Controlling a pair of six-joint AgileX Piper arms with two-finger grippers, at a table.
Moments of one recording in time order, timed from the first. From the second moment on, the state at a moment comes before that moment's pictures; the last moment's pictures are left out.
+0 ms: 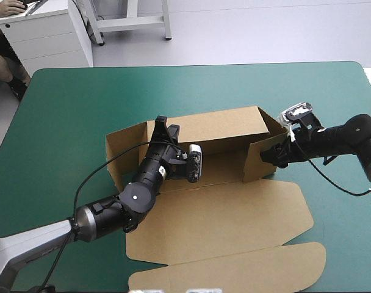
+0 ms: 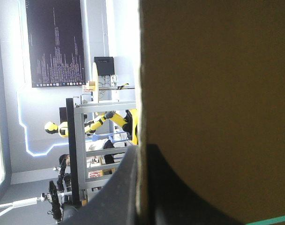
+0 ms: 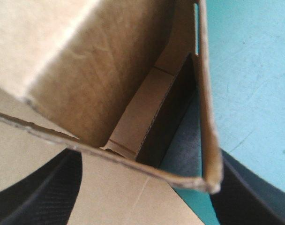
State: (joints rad) left arm -0.96 1.44 -0.91 1.72 0.59 -0.52; right arm -0.06 1.44 -1.11 0.73 0.97 -0.99
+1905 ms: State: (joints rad) left arm -0.96 1.44 -0.91 1.71 0.64 -0.61; right arm 0.20 1.31 -0.84 1.00 0.33 -1.18
